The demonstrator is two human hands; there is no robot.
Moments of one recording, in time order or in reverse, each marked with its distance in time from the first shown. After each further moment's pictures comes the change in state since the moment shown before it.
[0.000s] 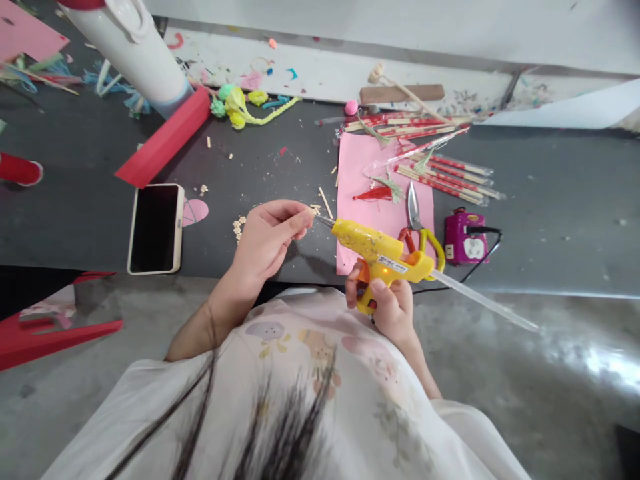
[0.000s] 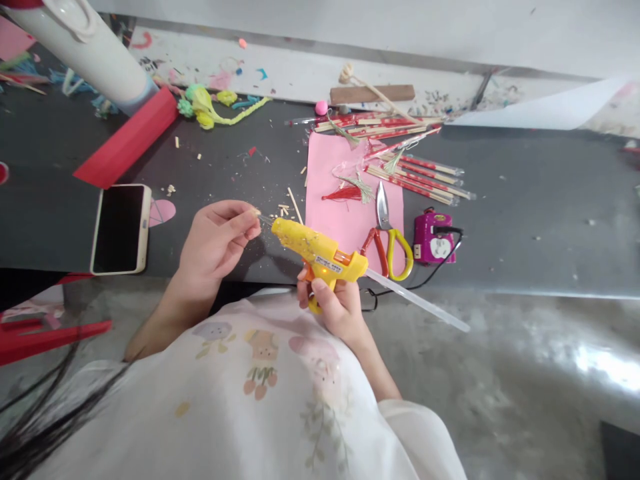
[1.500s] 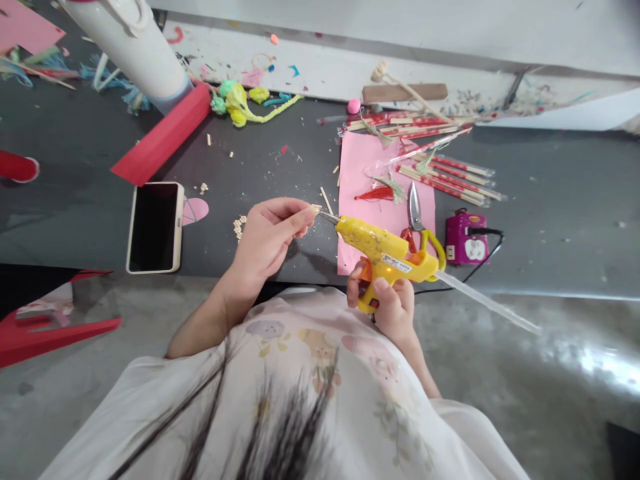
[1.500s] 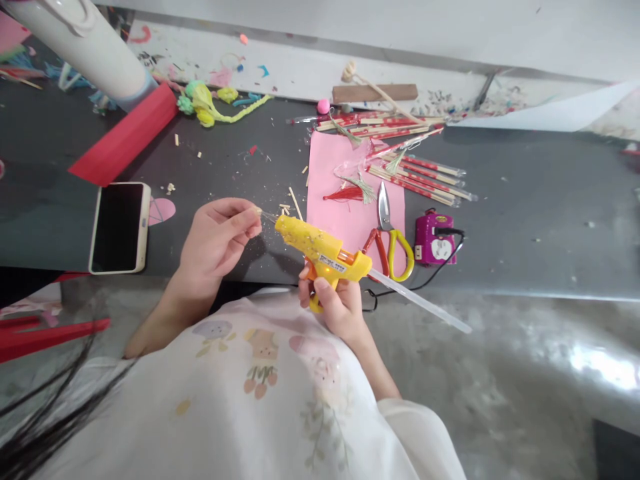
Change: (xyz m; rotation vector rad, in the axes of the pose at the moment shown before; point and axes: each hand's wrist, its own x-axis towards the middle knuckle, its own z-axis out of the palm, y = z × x) left_hand 0.003 0.001 0.001 -0.076 -0.007 -0.004; right_hand 0.004 -0.001 0.003 0.054 -0.014 -0.084
